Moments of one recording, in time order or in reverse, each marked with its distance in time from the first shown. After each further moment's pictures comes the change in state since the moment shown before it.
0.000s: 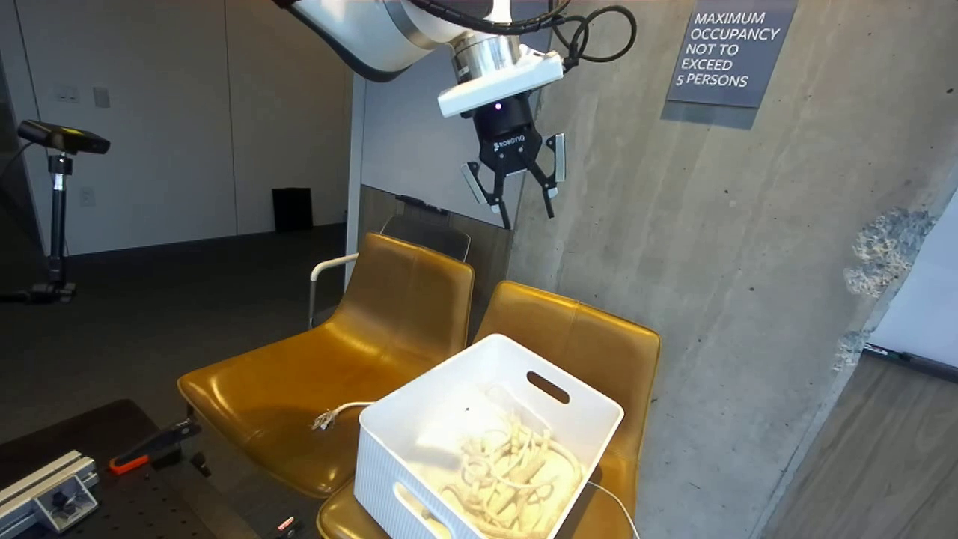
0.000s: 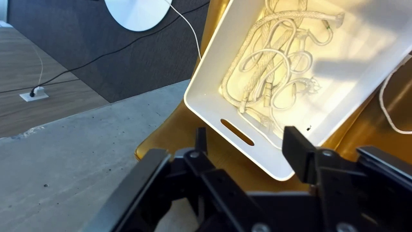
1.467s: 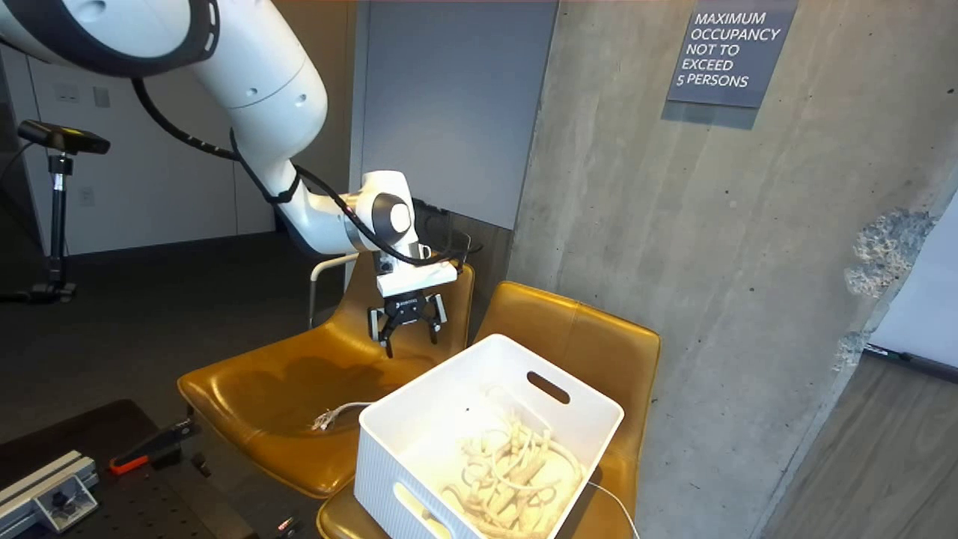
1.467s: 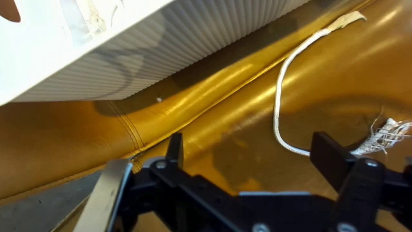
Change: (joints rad) arm 0.154 0.500 0.122 -0.014 -0.065 0.265 -0.154
